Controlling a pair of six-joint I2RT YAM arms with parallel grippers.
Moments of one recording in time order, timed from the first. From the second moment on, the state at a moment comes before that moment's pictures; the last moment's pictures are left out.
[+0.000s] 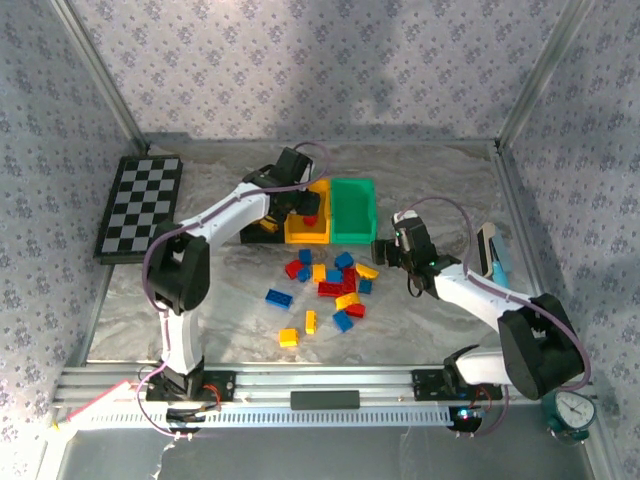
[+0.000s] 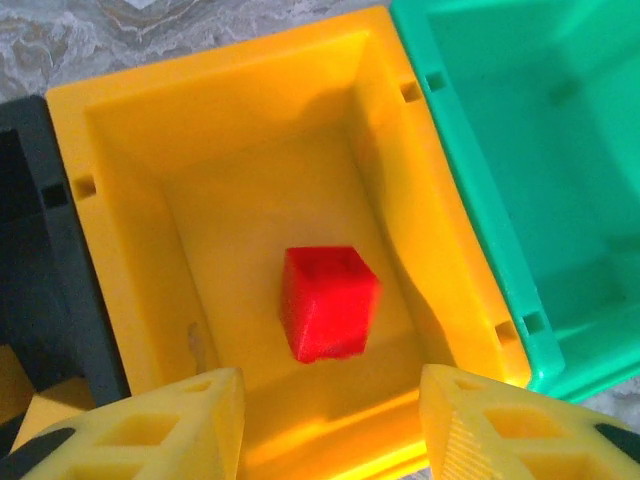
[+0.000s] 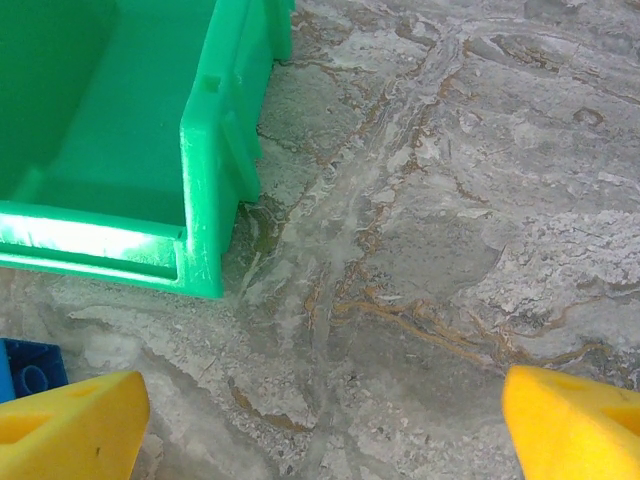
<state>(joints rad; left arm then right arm) -0.57 1.92 1.58 -0.62 -0.02 -0.25 0.45 1.31 0.62 -0.06 0.21 0.23</state>
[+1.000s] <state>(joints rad) -0.52 1.33 0.79 -0.30 -0.04 -0.32 0.49 1.34 0.63 -0.06 0.18 0.22</state>
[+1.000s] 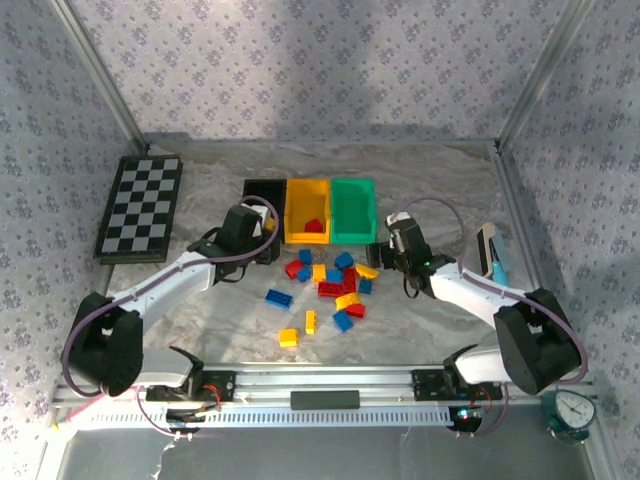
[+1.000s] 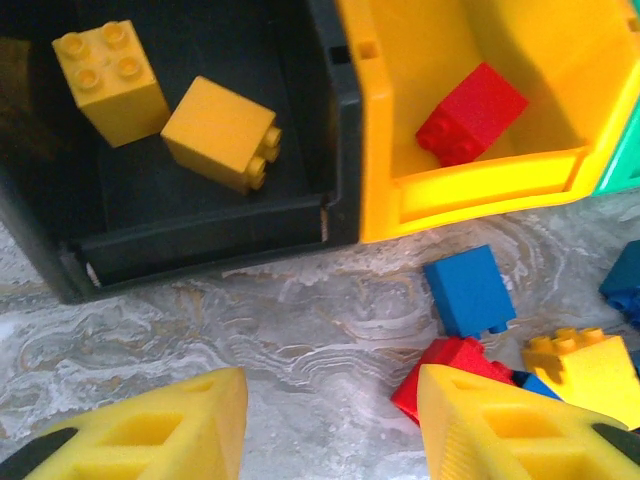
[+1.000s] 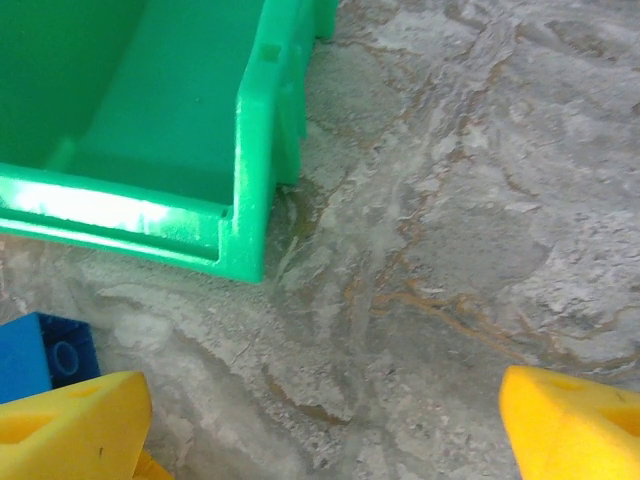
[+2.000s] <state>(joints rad) -0.27 1.12 0.50 -0.09 -0.01 -0.38 0.57 1.41 0.63 -0.21 -0.02 0.29</state>
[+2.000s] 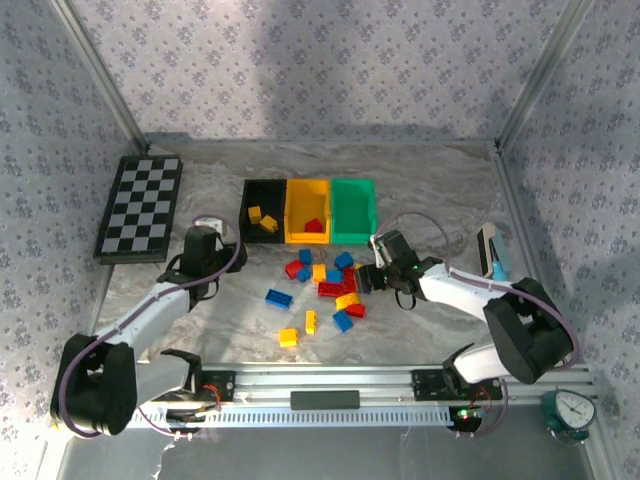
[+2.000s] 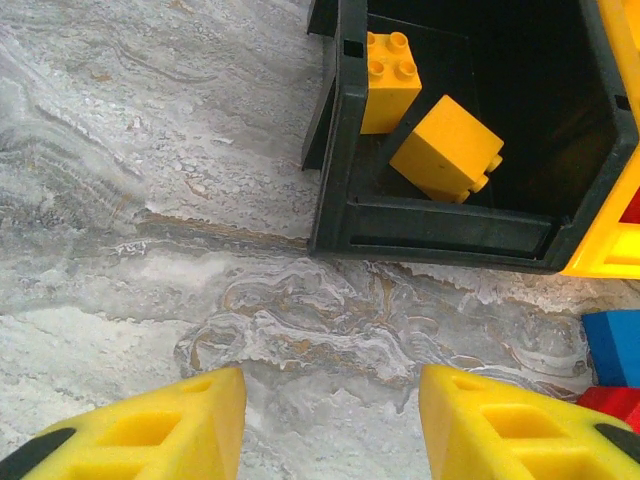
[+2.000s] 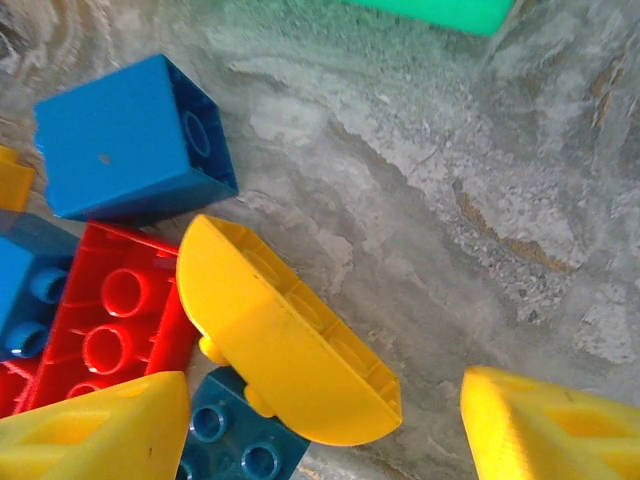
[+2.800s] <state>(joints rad) -0.26 1.12 0.50 -0.09 -0.01 -0.39 0.59 1.48 0.74 -0.24 -0.07 0.30</state>
